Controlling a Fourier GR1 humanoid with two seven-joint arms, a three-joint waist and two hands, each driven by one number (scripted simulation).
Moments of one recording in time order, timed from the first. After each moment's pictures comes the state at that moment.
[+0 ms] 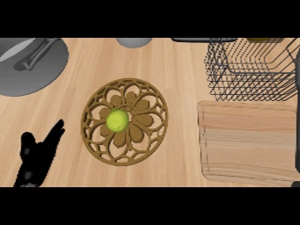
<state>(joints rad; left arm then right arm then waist) 0.11 0.21 0.00 -1.46 0.05 0.00 0.26 -0.92 -0.25 -0.33 -1.28 0.62 -0.04 0.57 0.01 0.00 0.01</state>
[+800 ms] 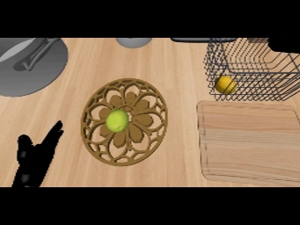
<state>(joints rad) 0.13 0.21 0.01 -1.48 0.05 -0.02 0.25 -0.83 -0.40 -0.34 -0.97 0.67 -0.13 0.32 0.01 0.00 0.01</state>
